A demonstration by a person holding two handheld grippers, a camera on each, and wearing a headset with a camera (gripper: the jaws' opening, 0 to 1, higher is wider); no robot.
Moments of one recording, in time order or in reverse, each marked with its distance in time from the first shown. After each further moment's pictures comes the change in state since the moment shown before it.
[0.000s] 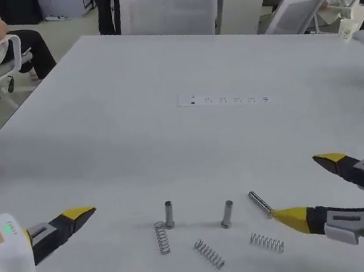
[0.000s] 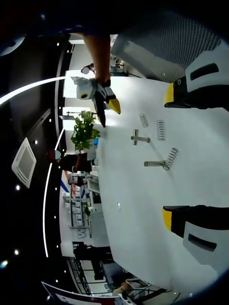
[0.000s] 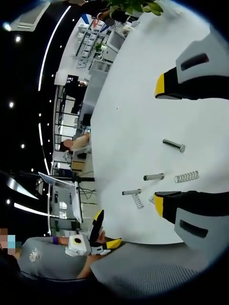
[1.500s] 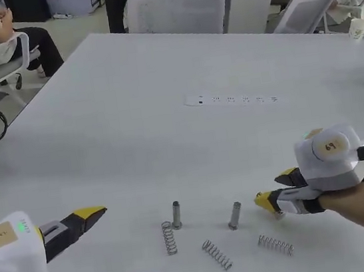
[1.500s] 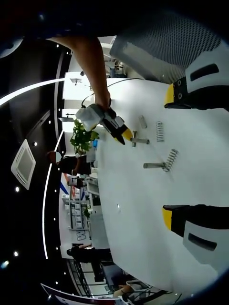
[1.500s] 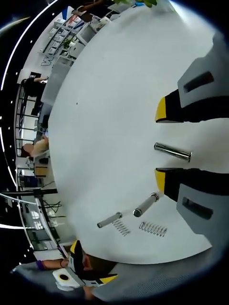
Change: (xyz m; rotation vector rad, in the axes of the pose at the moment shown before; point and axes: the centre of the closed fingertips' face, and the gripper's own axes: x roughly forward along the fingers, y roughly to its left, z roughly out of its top) left arm 0.002 -0.003 -0.002 0.006 0.008 -0.021; right arm 0.077 -0.010 -0.060 0.081 0.392 0.000
